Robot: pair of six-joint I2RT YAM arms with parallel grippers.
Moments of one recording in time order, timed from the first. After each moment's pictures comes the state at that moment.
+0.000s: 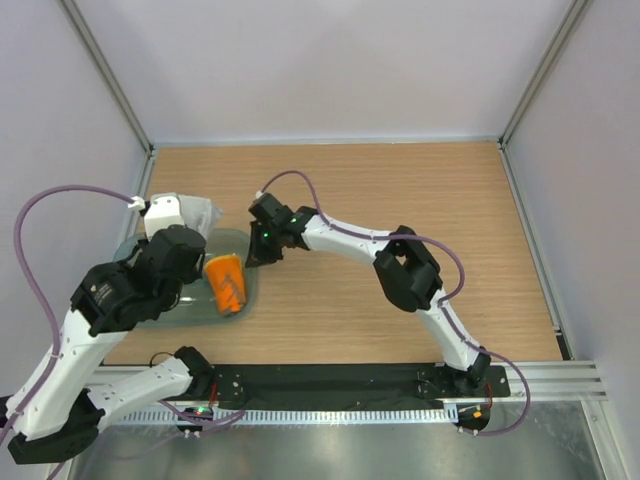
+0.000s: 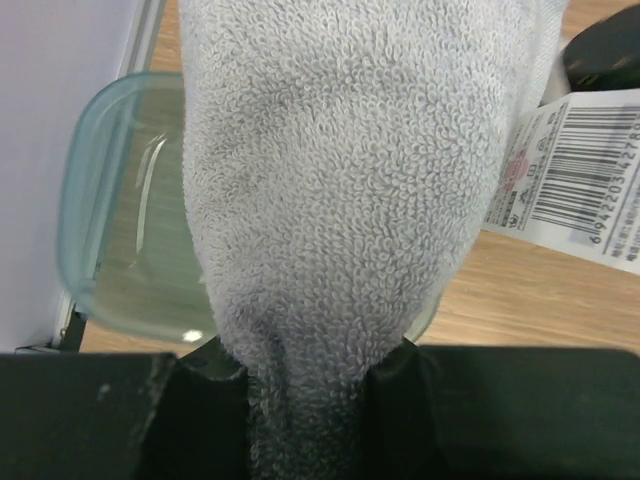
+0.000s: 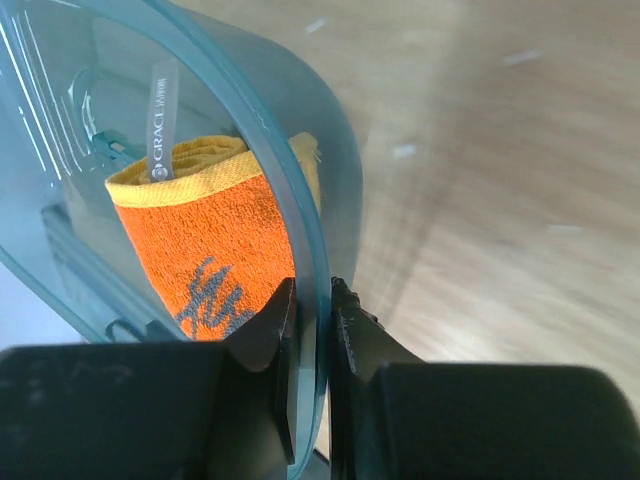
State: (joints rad) left arm -0.76 0.86 1.38 -1.36 -0.77 -0.63; right arm 0.97 2.31 1.93 -0.48 -0.19 0.88
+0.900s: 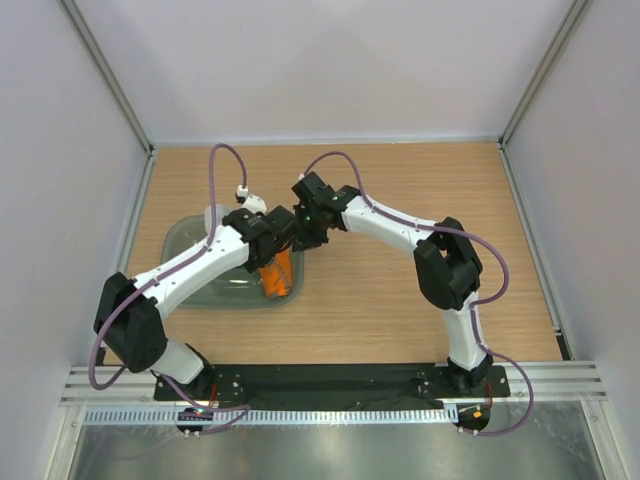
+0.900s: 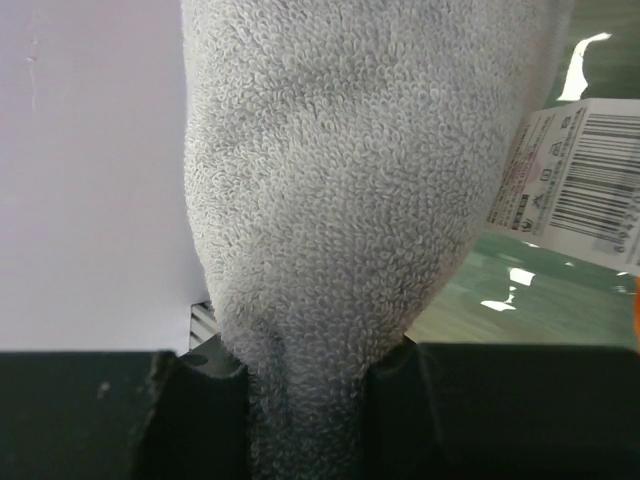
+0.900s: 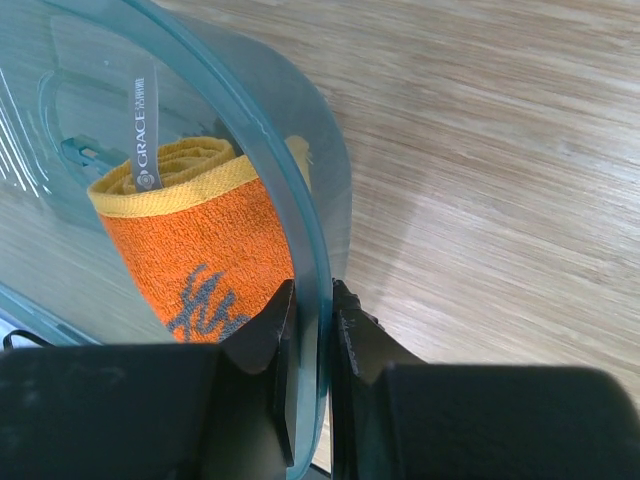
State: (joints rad) left arm -0.71 1.50 1.25 -1.26 -0.97 -0.59; right arm 0.78 2.06 1.70 -0.65 -0.11 0.70
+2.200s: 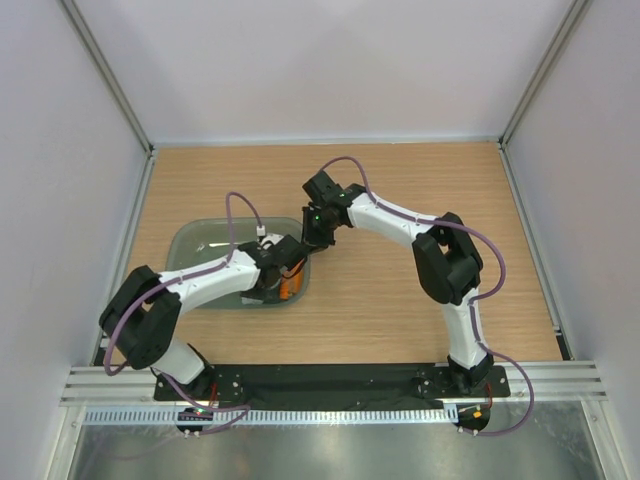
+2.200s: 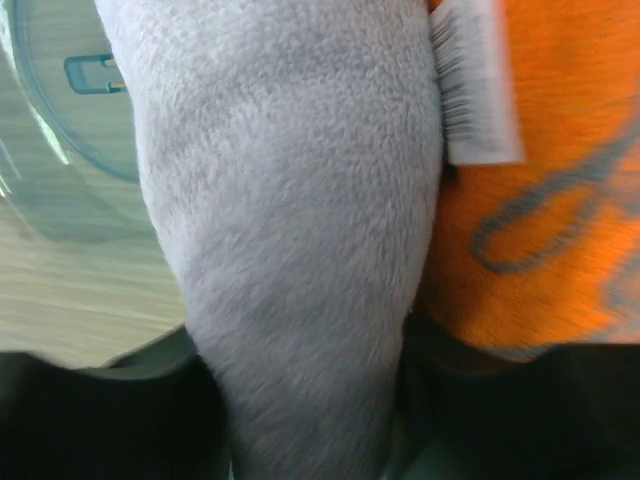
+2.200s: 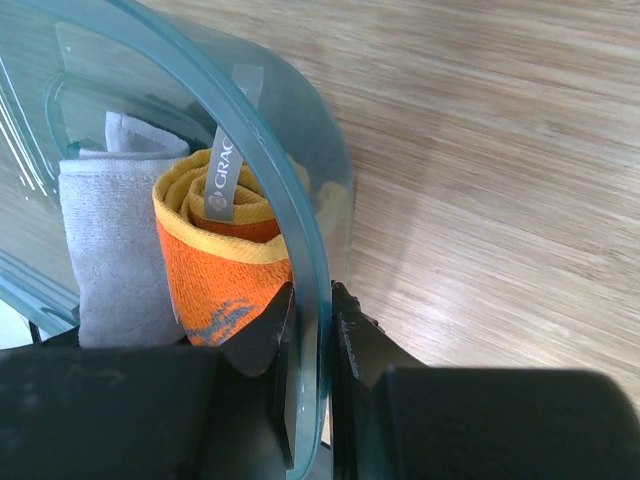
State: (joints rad) left arm -0.77 1.54 0.91 -0.80 -0.45 -0.61; right arm 0.72 2.08 1.66 -0.66 -0.24 0.72
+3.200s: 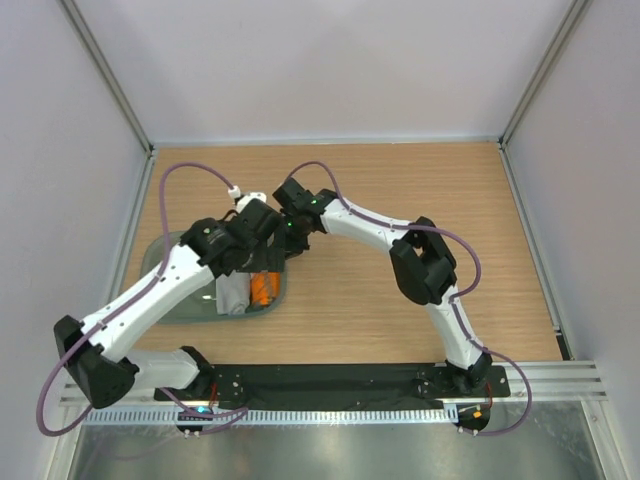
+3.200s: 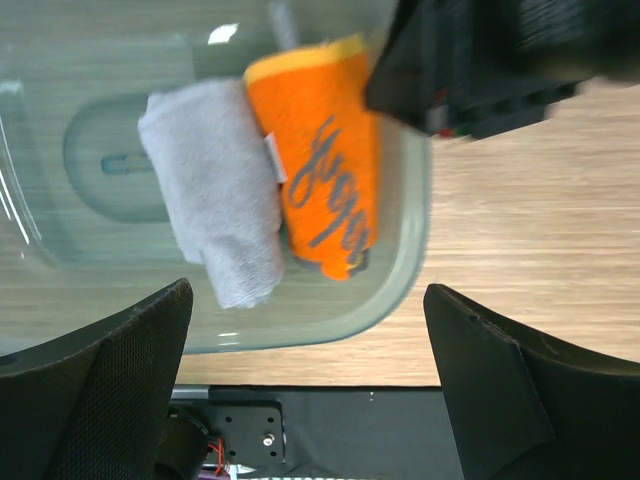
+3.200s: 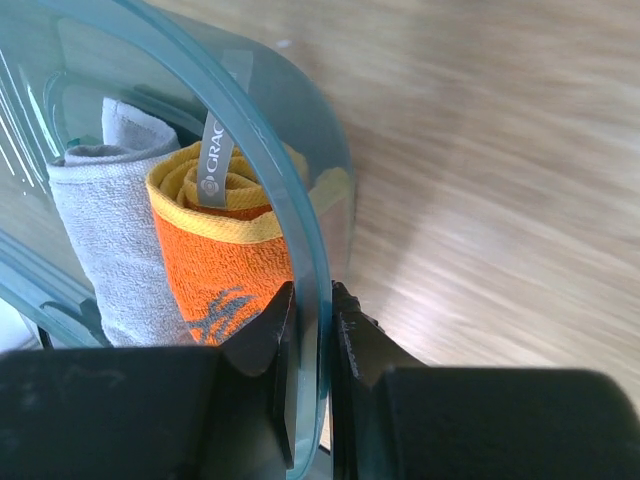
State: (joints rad) left arm -0.75 1.28 1.23 -1.08 -0.40 -0.63; right arm 0.81 2.20 1.84 -0.69 -0.23 0.72
